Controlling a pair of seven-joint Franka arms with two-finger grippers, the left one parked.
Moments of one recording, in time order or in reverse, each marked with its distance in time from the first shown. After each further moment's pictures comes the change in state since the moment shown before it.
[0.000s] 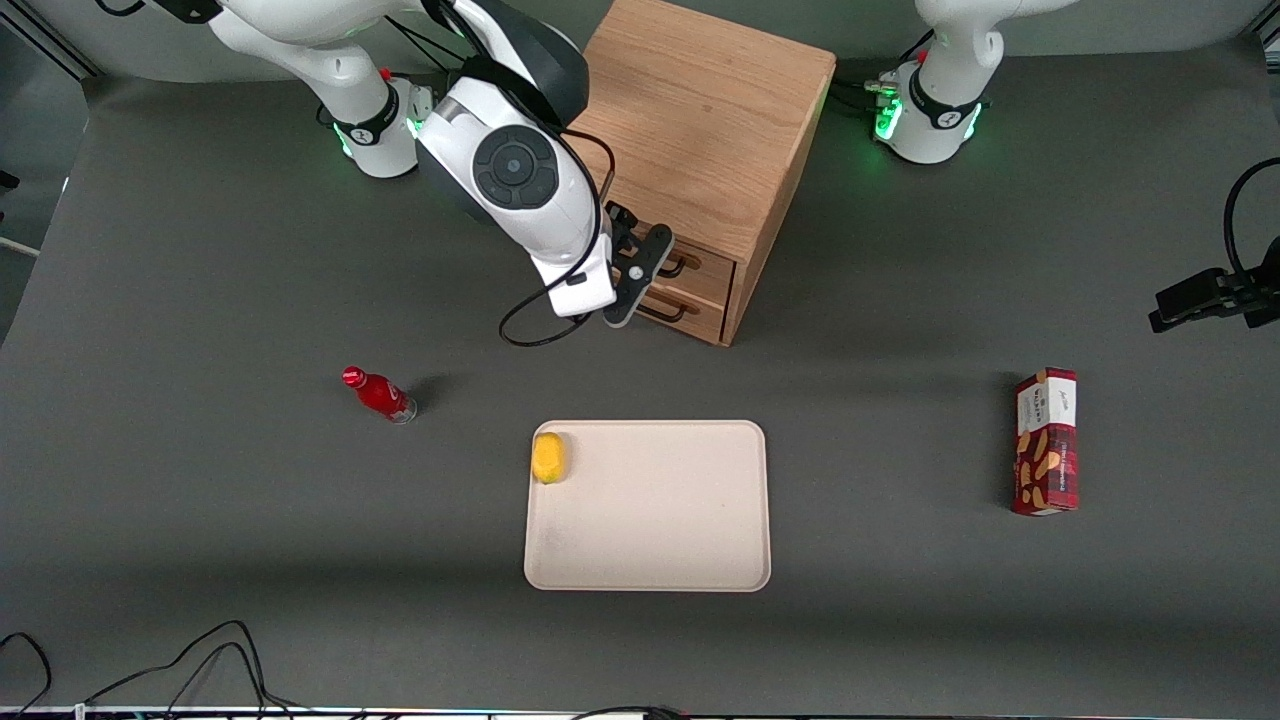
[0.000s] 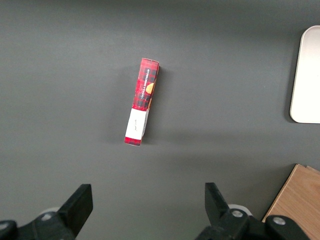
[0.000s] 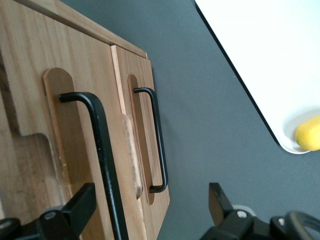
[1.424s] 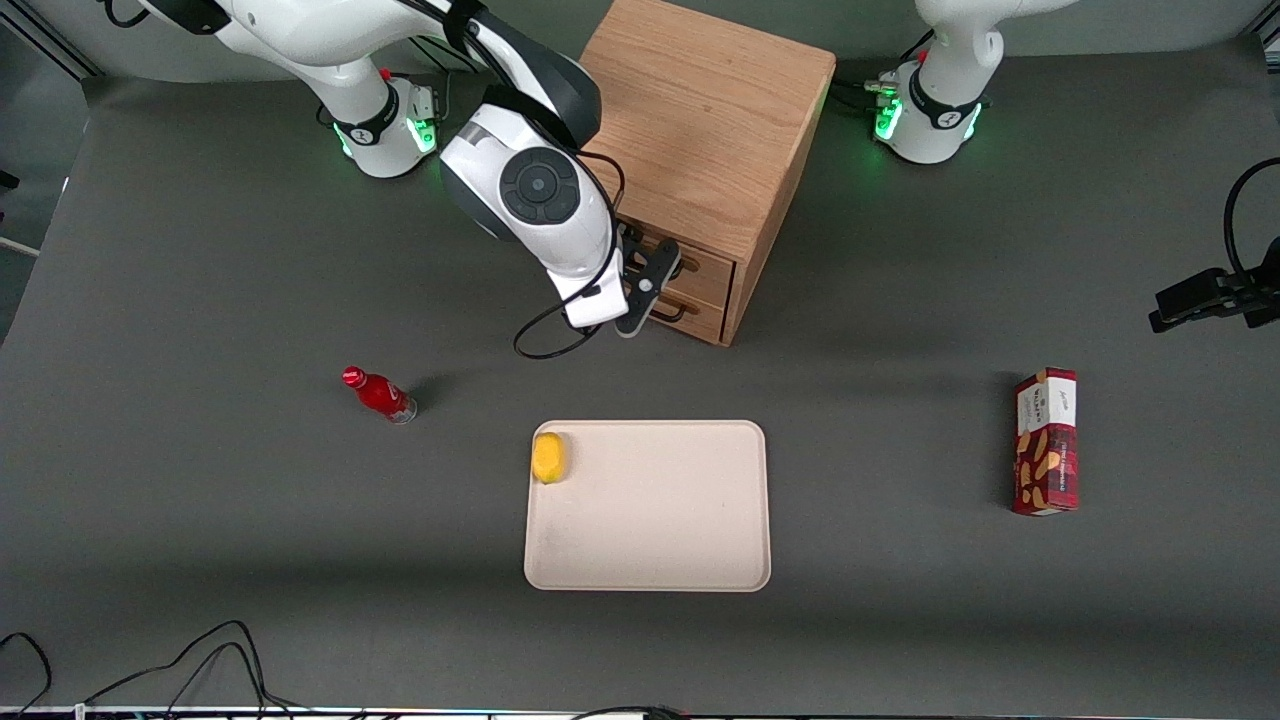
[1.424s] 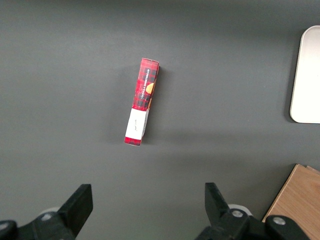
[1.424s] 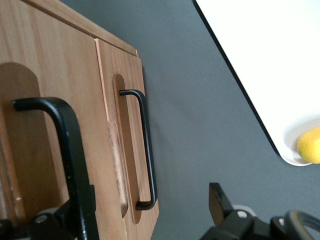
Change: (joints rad) arm 0.011 0.033 0.001 -0.059 -0.063 0.089 0.000
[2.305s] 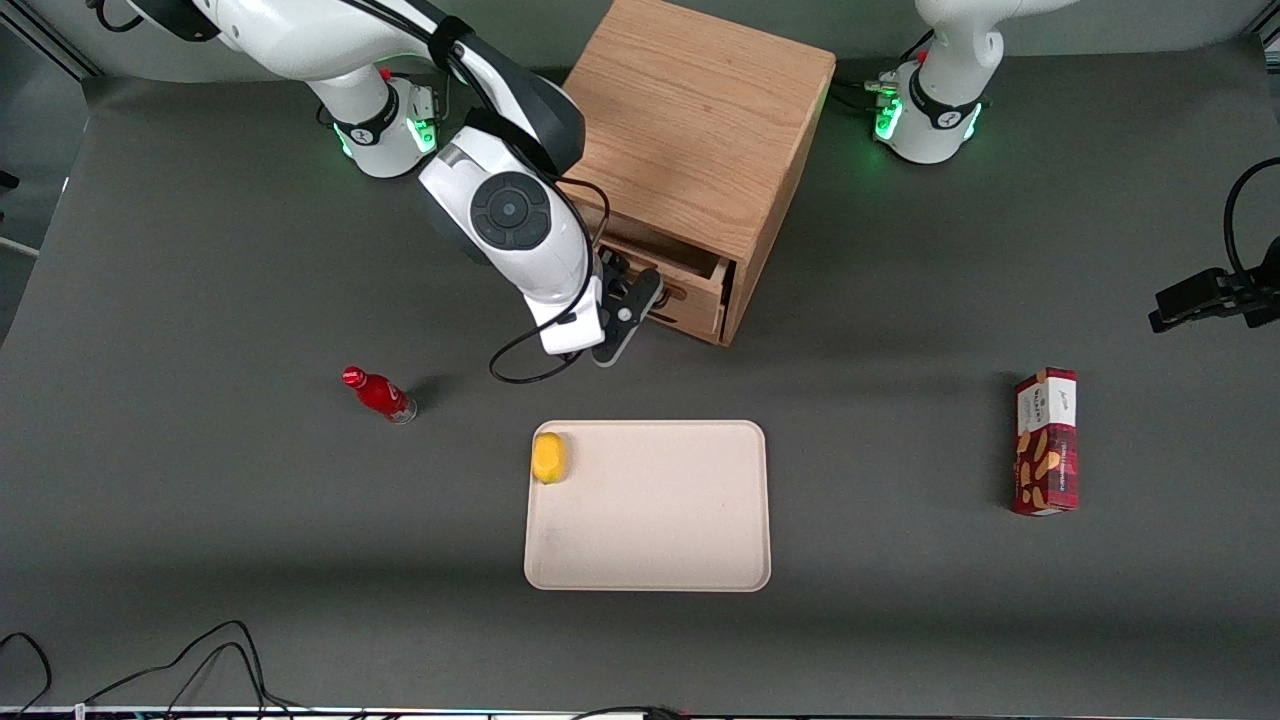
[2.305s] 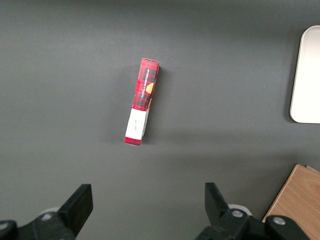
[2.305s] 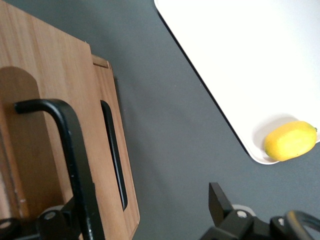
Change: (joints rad) arm -0.019 0.018 -0.036 0.038 -0.017 0.021 0.000
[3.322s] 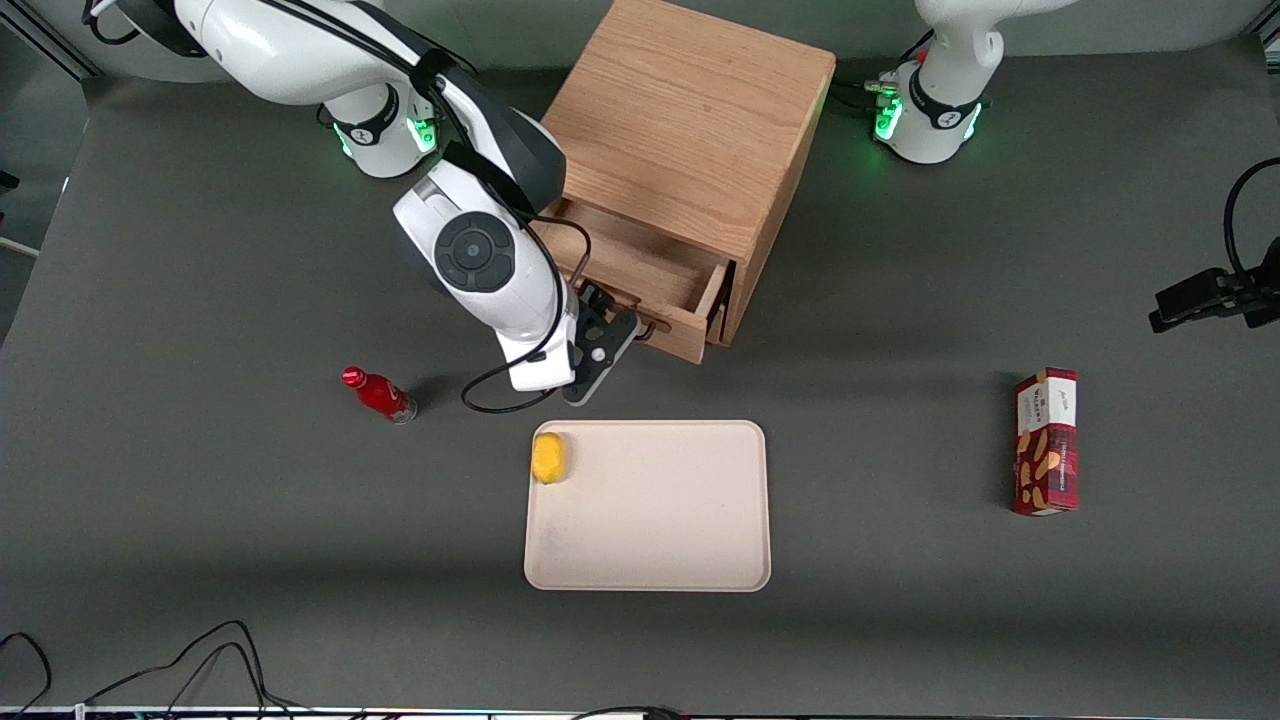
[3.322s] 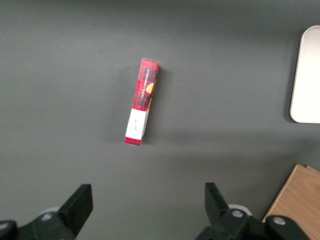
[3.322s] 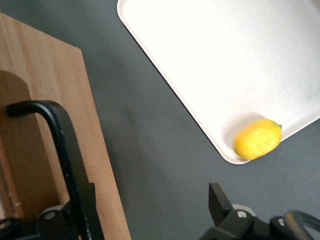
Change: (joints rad) arm -0.015 0.041 -0.051 0.062 -0.006 0.001 0.000
